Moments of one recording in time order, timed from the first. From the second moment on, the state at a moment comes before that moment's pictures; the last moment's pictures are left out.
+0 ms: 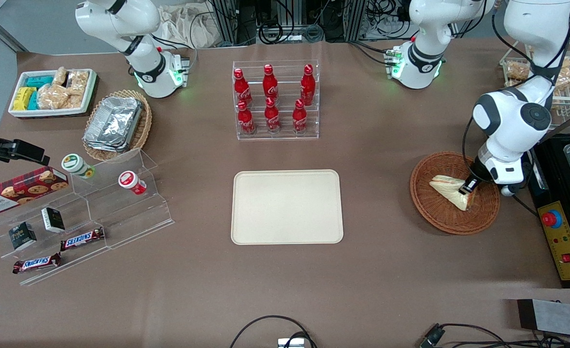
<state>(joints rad) 0.15 0.15 -0.05 -2.46 -0.09 2.79 -0.63</state>
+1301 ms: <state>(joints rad) 0.13 -0.13 -0.48 -2.24 -0.01 2.19 -0.41</state>
